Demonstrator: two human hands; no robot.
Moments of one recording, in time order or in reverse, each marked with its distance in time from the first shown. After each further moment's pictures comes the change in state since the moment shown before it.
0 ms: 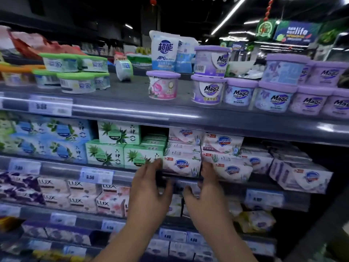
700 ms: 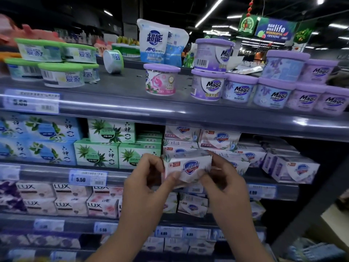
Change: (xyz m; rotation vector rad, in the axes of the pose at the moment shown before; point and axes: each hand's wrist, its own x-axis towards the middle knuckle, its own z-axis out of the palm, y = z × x) left_hand 0.002 0.014 -0.028 -0.622 -0.040 0.062; right_hand -0.008 0.002 -0.020 0.263 0.249 -0.121
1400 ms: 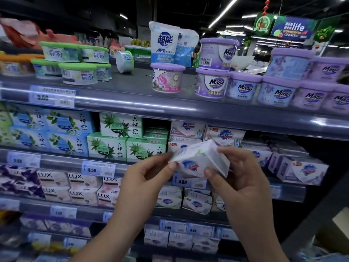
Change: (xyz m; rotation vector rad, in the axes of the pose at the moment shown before) left_hand -0.007 0.022 -0.010 -0.205 -0.061 -0.299; right_hand -0.012 -0.023 -0.024 0.232 -0.080 -0.253
